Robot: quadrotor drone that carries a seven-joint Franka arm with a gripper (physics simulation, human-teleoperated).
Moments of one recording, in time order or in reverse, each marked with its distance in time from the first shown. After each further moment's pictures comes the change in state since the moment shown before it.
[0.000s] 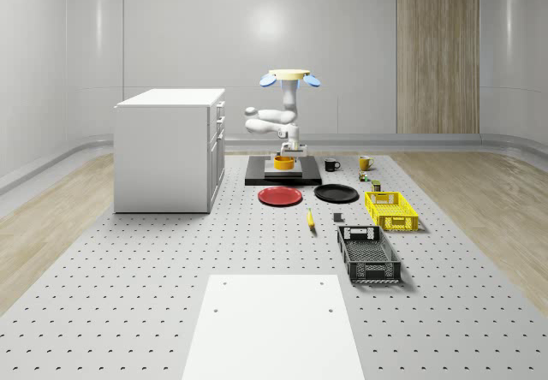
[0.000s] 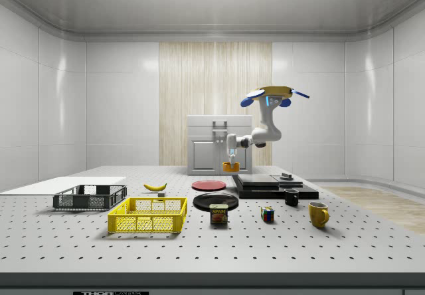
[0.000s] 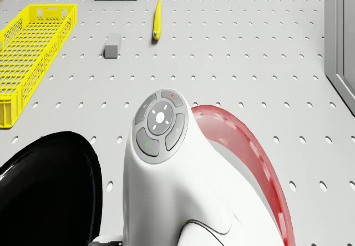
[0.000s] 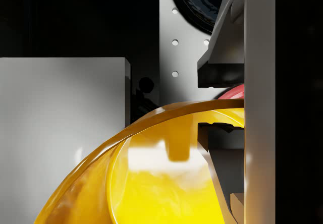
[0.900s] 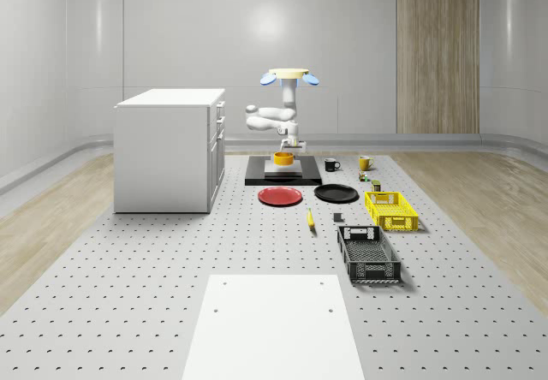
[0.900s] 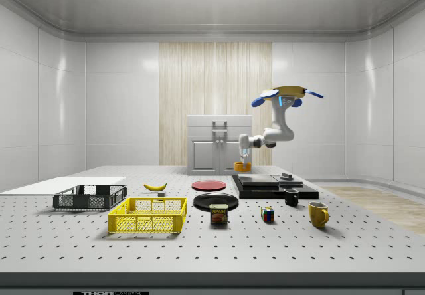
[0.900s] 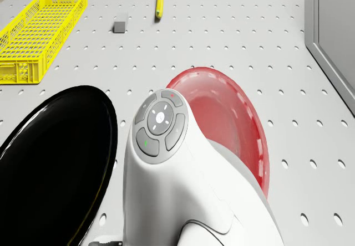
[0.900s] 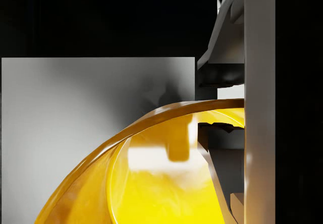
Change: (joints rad) arm 0.000 0.000 0.000 0.000 0.000 0.000 0.000
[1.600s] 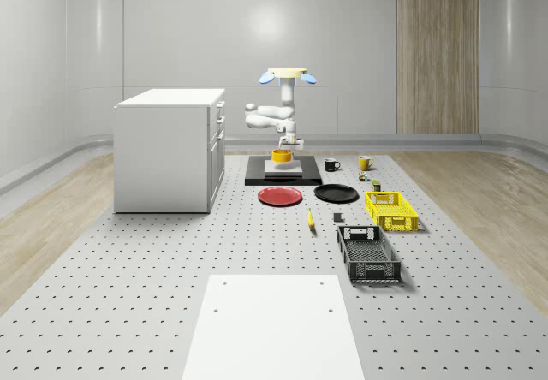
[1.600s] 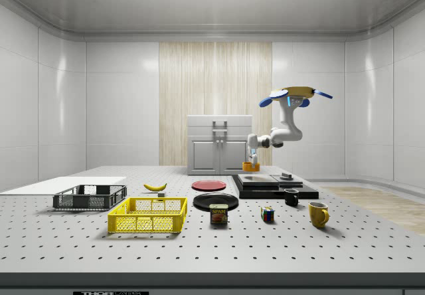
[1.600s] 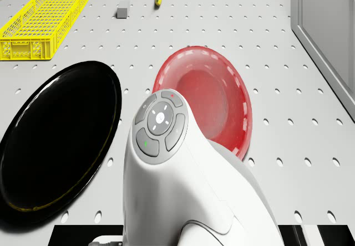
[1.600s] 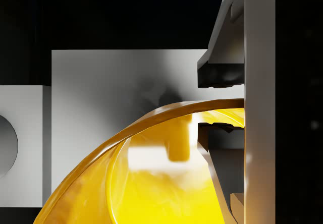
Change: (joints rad) arm -0.001 -0.001 -0.009 0.002 -0.008 0.004 0.000
